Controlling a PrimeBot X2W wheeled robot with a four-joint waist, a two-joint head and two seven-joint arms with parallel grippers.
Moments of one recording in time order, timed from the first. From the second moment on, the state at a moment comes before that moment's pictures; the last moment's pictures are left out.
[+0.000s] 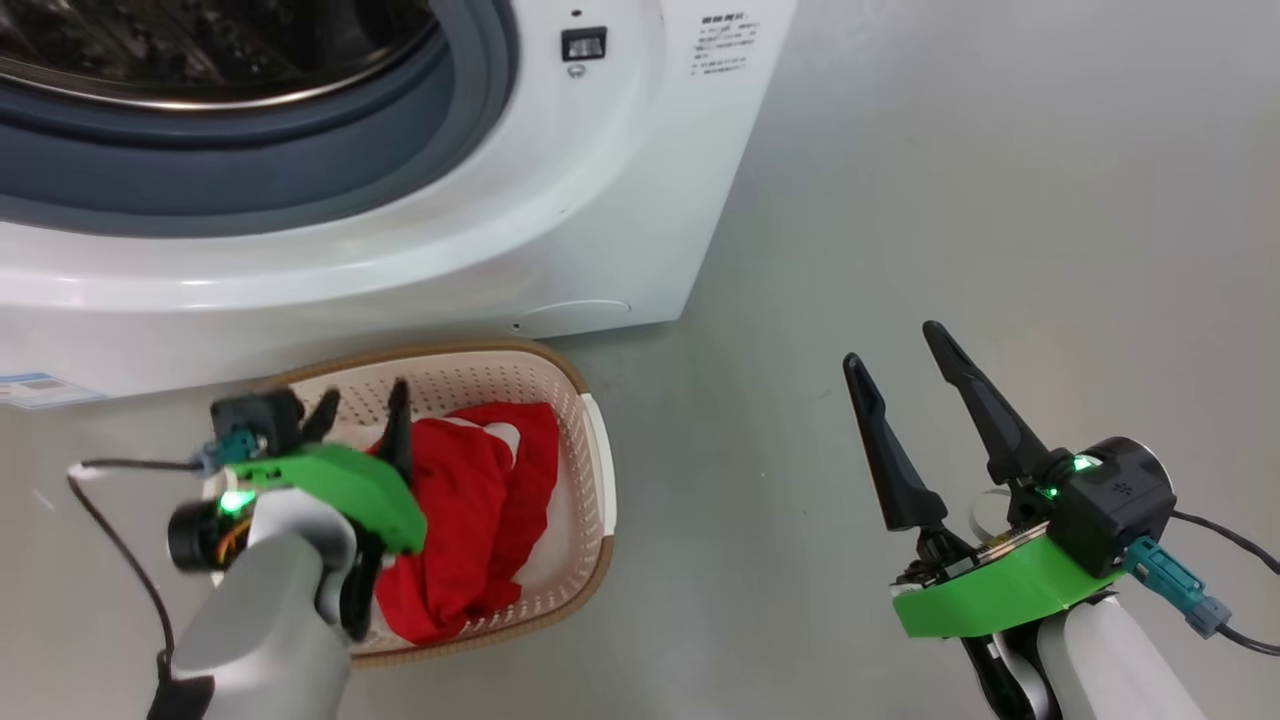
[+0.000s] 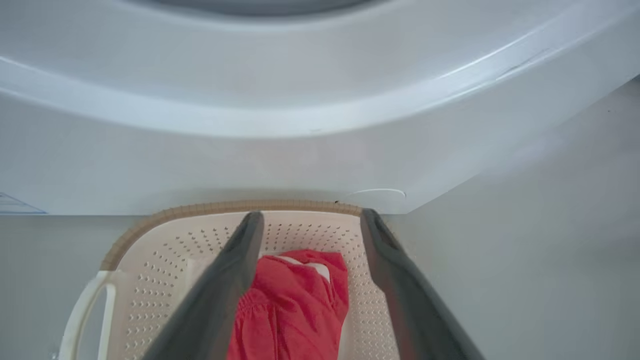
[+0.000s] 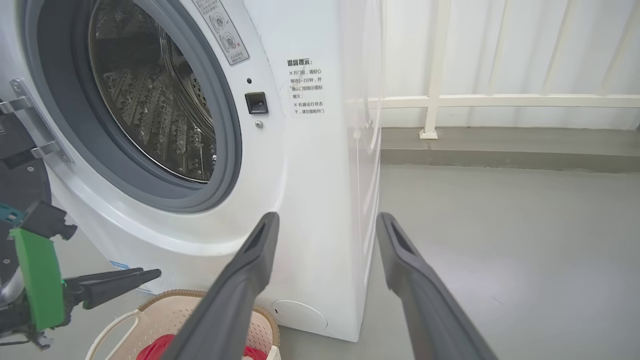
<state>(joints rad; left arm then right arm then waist) -0.76 0.08 -0.34 1.17 -0.59 -0.05 -0.25 -0.19 -0.05 0.17 0.06 0.27 0.12 -0.26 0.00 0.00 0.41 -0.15</state>
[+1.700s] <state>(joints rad) 0.00 0.12 -0.16 0.07 -0.33 0.17 -0.25 -0.02 -0.05 0.08 0.06 0.21 0.12 -0.26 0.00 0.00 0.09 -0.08</state>
